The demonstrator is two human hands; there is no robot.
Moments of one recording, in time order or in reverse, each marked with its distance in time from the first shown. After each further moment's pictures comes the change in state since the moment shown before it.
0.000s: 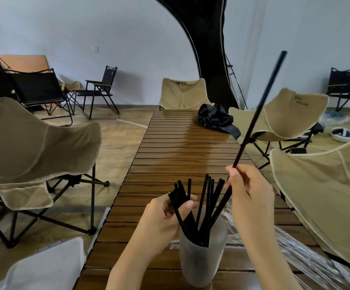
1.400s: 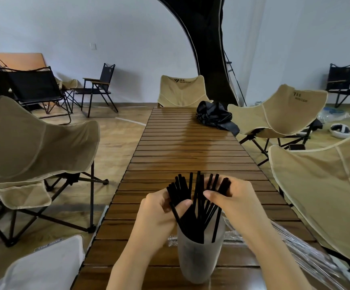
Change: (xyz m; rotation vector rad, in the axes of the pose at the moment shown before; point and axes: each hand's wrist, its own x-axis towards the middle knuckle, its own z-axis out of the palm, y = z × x) left_hand 0.002 0.001 0.003 0.045 0.127 0.005; right_hand -0.001 0.007 -0.007 0.088 -0.497 0.232
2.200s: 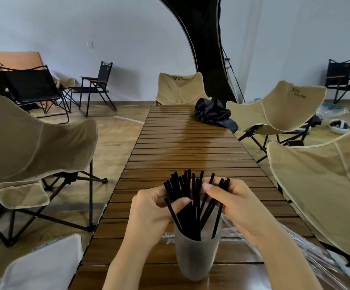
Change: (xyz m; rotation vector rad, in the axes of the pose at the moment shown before) left_hand -0.001 0.004 0.000 -0.091 0.060 0.005; right_hand 0.000 0.009 -0.009 0.217 -0.261 0.049
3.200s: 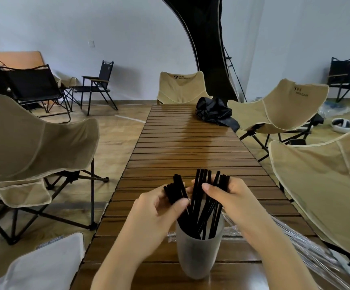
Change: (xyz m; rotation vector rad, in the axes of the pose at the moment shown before) left_hand -0.014 0.014 -0.014 0.186 -0.153 0.001; right_hand 0.002 -0.004 0.008 -0.055 0.068 -0.008
